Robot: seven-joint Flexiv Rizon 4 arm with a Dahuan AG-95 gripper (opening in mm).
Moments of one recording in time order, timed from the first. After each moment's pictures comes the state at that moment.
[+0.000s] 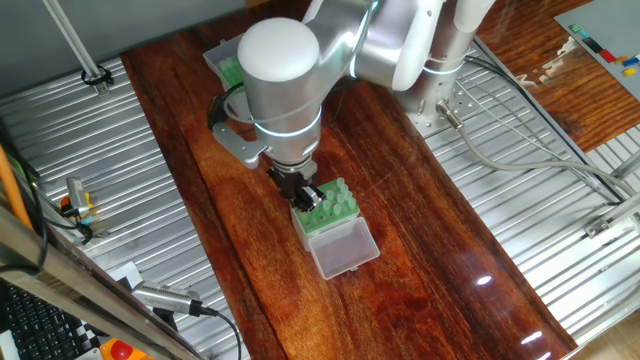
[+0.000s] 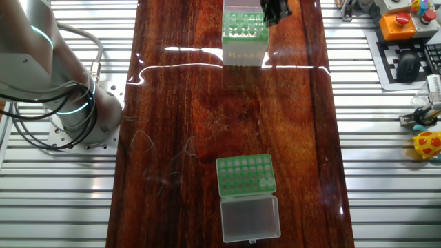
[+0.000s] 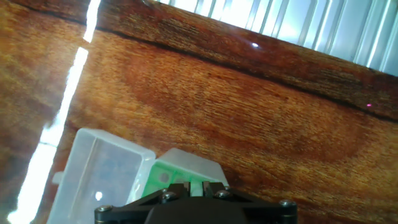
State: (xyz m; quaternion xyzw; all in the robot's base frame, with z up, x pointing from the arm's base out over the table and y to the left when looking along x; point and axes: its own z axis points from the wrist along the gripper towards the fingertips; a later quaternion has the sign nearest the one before) arm 0.480 0.201 0.176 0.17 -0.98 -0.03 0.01
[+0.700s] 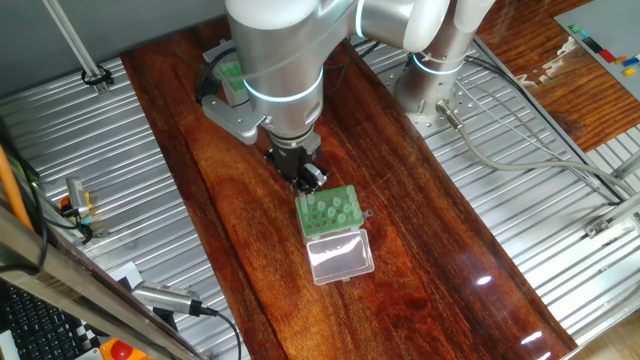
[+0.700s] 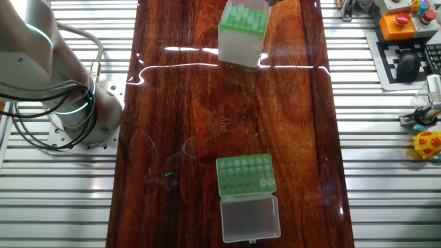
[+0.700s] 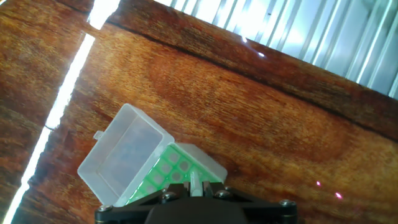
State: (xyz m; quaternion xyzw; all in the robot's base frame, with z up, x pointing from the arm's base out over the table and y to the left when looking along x) arm 0.479 0.205 0.230 0.22 -0.98 -0.03 0.01
